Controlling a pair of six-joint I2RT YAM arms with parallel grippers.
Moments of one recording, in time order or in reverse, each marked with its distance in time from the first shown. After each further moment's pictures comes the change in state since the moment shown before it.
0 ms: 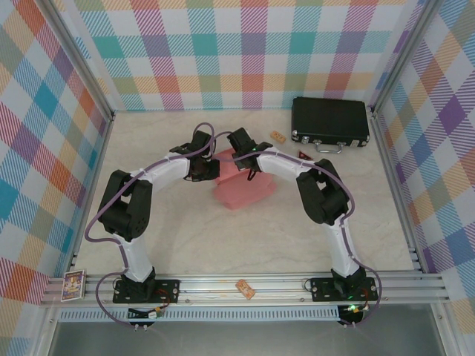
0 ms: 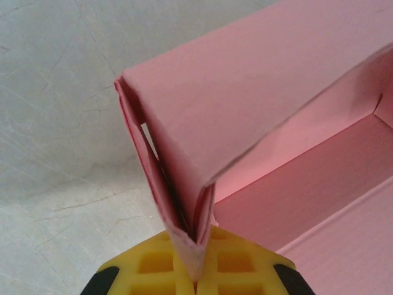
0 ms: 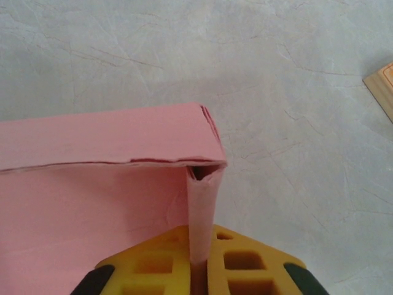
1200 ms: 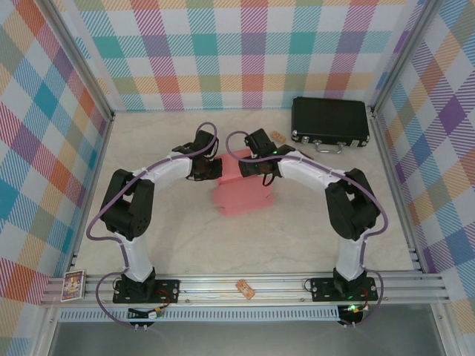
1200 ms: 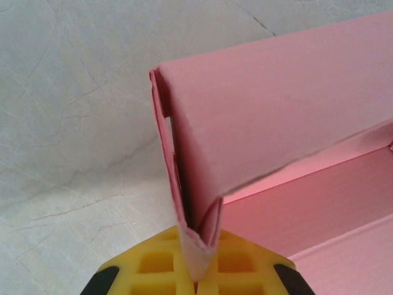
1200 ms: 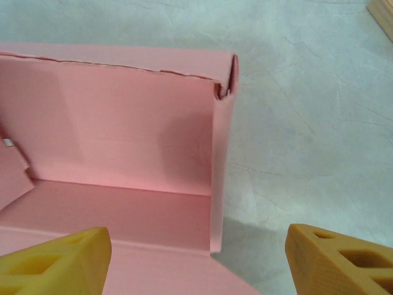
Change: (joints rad) left arm -0.013 0.017 0.020 0.001 0.001 -0.001; right arm -0.054 -0.316 -0.274 -0.033 -0.216 0.057
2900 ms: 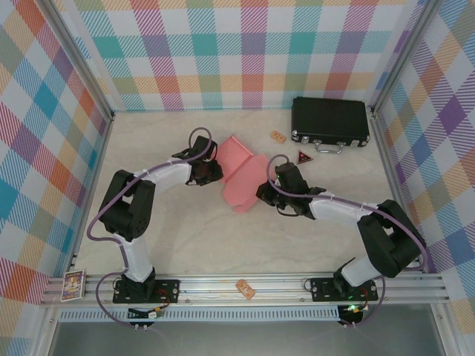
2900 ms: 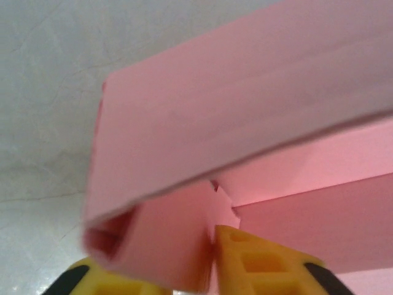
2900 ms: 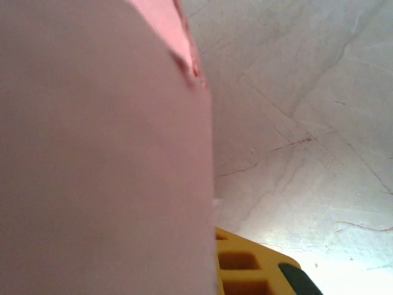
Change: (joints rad) left arm 0.000 -0.015 -0.101 0.136 0.021 -0.238; right arm -0.011 -0.375 -0.658 0.484 -0.358 0.727
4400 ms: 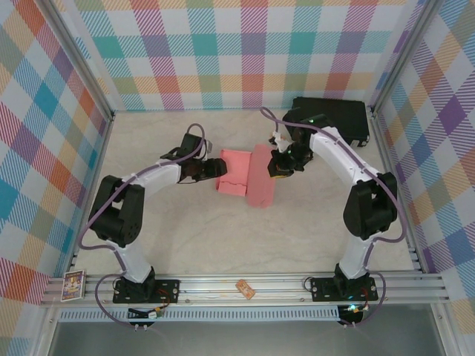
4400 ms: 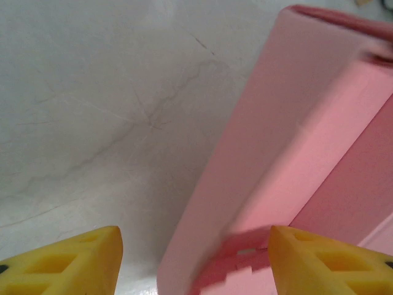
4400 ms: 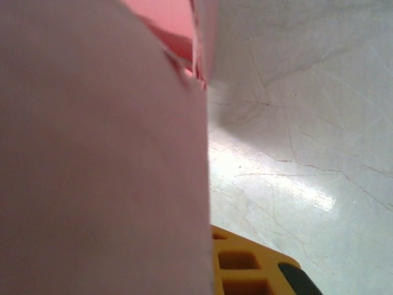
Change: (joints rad) left arm 0.072 -0.069 -0.048 0.090 0.202 0.219; right arm -0.224 0.344 0.935 -1.247 -0.260 -0.829
